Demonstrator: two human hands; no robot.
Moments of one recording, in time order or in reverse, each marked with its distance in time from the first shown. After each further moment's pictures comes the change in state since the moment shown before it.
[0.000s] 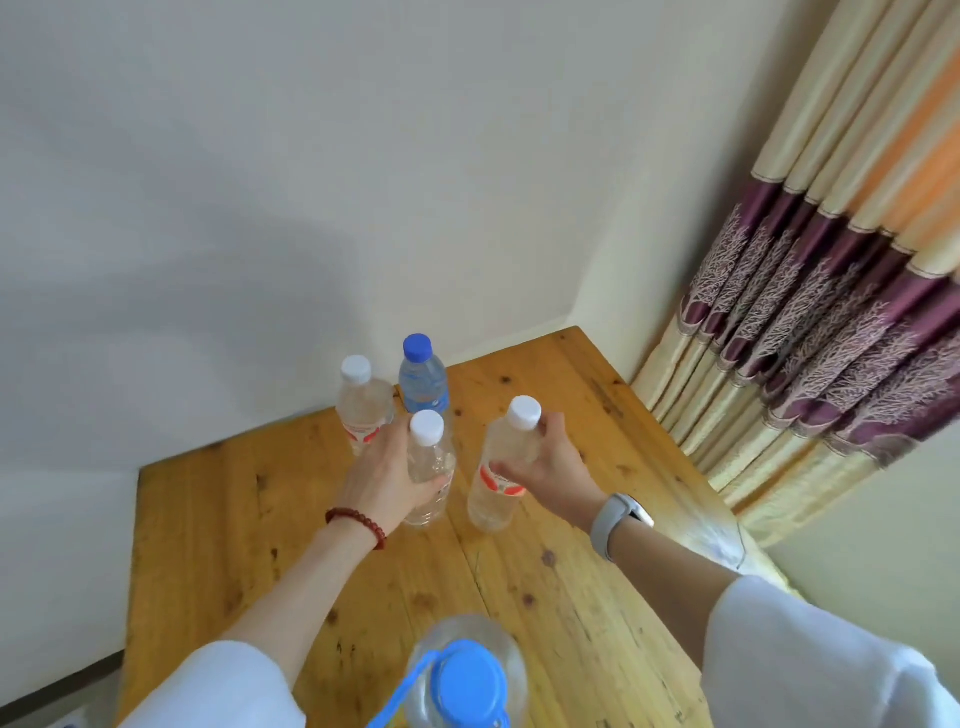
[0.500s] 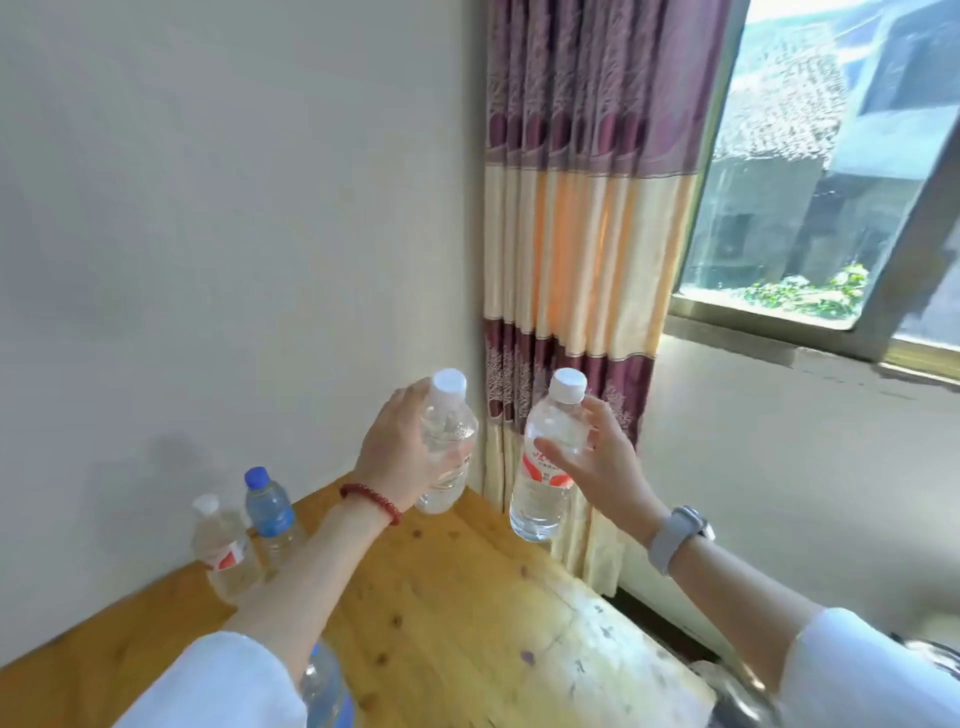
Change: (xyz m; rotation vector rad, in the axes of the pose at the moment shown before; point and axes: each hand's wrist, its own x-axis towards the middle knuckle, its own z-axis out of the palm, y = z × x) left_hand -0.087 0.292 -0.074 -0.248 0.140 0.581; right_hand -0.230 -0.052 -0.245 0.052 0.608 -0.238
